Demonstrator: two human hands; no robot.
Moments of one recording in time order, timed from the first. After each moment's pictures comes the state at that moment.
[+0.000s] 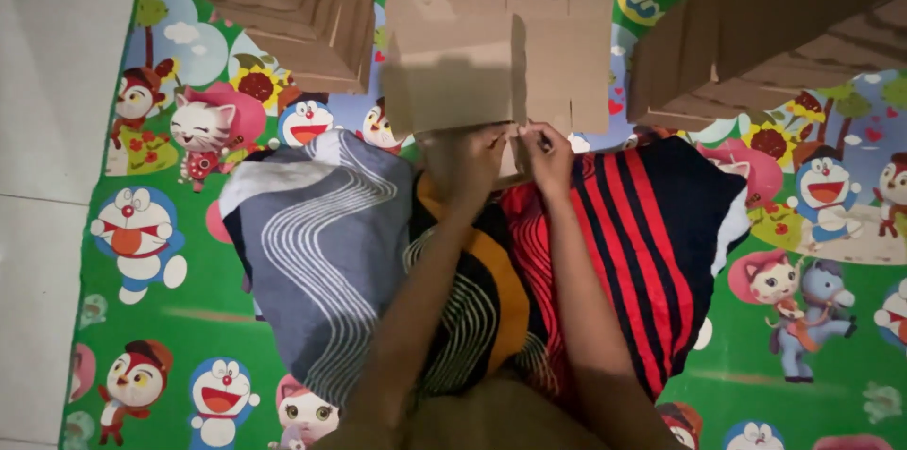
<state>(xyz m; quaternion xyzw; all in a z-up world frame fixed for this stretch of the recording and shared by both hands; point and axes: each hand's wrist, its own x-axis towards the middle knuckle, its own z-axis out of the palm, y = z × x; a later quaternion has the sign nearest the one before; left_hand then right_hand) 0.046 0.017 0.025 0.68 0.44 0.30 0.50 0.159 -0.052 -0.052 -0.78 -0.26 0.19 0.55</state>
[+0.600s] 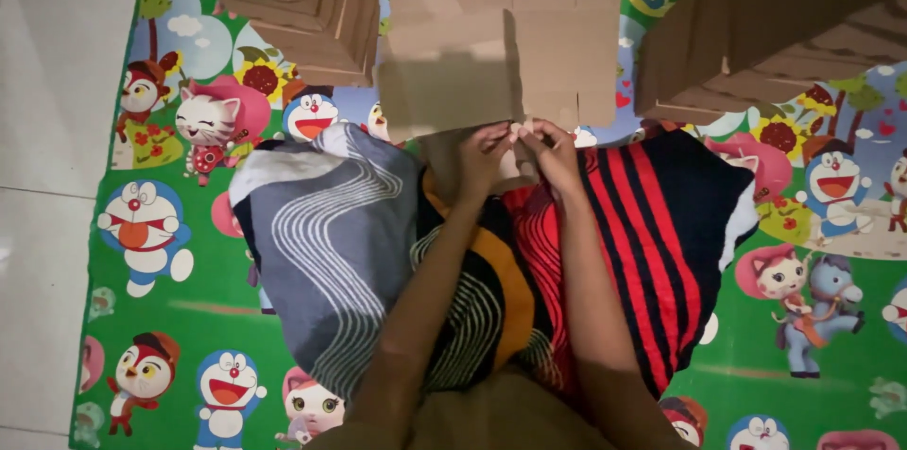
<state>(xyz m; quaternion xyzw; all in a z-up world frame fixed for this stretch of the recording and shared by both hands) 0.049 0.029 -0.094 0.53 0.43 0.34 0.65 0.142 -0.050 -0.003 -0.72 -0.21 0.33 0.58</state>
